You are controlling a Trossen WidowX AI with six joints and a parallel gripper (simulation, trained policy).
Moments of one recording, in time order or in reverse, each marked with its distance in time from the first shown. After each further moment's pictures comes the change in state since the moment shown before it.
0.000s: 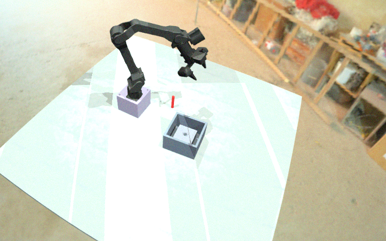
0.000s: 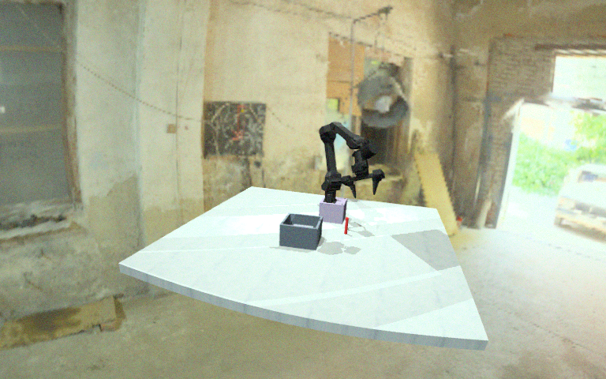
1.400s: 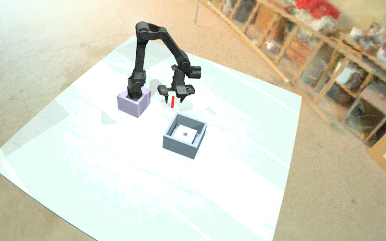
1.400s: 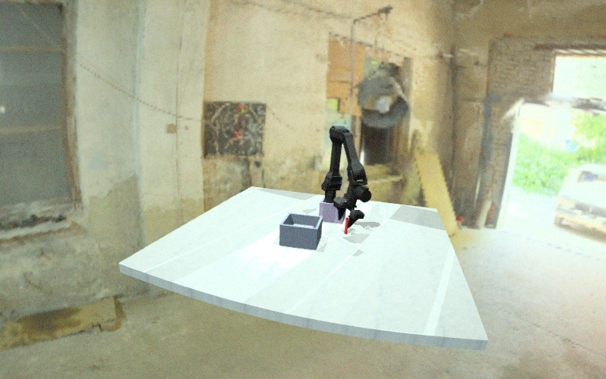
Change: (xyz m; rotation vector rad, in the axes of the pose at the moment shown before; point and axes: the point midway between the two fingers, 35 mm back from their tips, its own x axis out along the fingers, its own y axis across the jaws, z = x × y) arm 0.083 -0.139 -0.115 0.502 0.291 -0.652
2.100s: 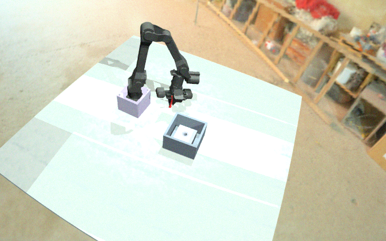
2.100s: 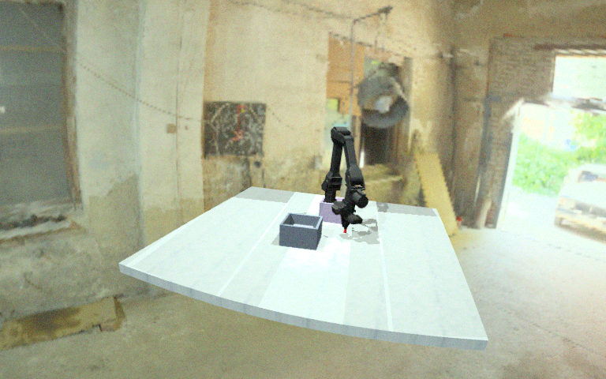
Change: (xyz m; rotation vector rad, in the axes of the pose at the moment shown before) arm 0.025 -0.007 -0.011 0.071 0.089 -0.027
